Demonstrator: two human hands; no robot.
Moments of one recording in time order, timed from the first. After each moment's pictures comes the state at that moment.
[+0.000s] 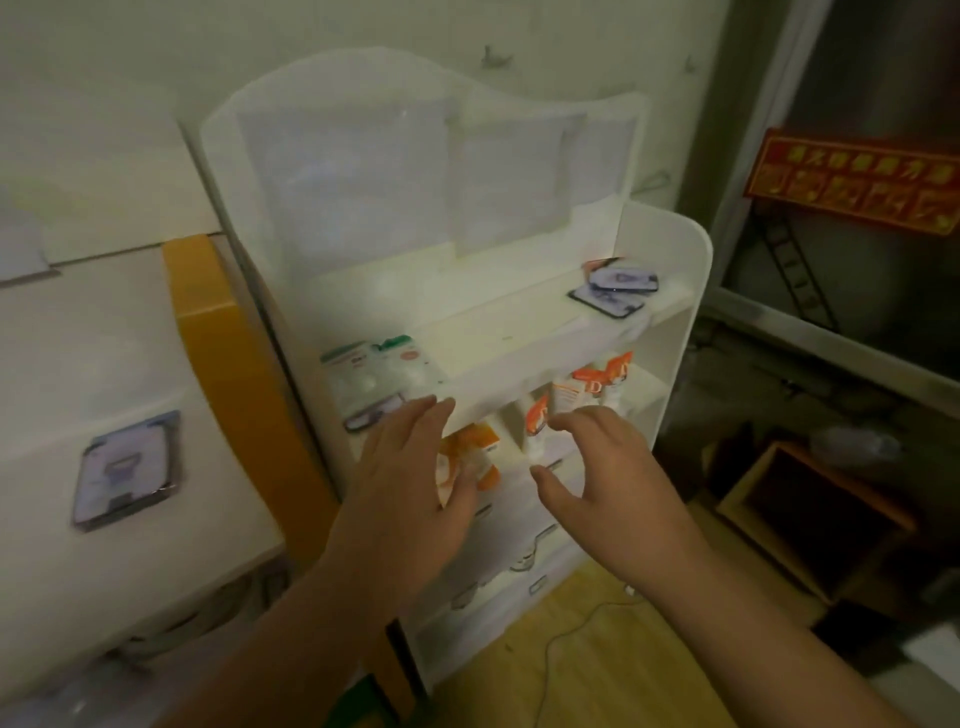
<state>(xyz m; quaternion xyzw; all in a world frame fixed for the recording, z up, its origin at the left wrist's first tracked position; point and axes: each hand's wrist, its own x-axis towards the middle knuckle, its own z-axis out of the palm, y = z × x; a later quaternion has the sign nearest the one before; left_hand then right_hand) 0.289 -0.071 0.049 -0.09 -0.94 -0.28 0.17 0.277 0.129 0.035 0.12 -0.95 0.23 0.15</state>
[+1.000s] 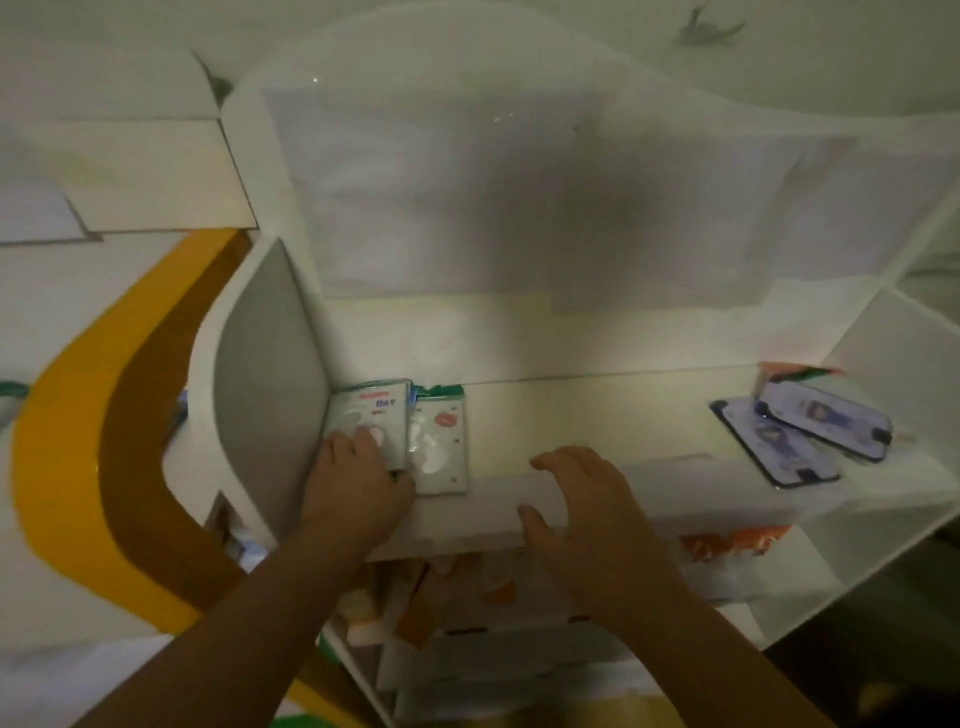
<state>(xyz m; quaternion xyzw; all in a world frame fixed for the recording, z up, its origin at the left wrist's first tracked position) 0.061 -0.095 -0.028 0.35 -0.93 -0.15 0.02 0.006 0.147 0.005 0.34 -0.89 0.30 0.02</state>
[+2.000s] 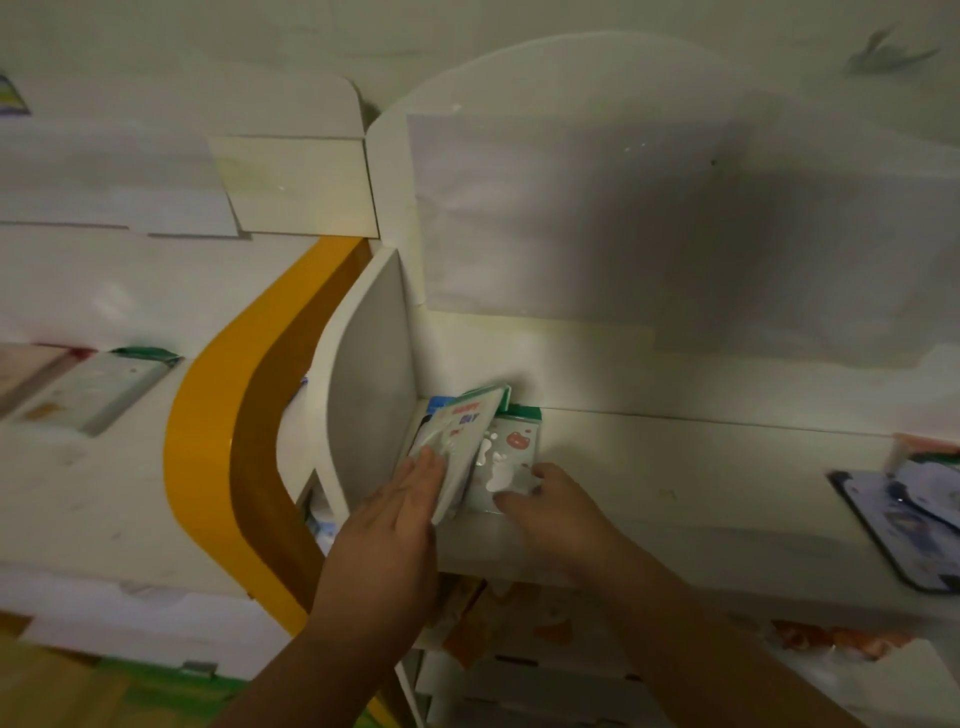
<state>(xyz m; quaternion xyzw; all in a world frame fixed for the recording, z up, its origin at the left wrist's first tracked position) 0.146 -0.061 0.011 0.22 -0.95 -0.07 0.23 -0.014 0.039 0.005 0.20 -0.82 0.43 -0.33</state>
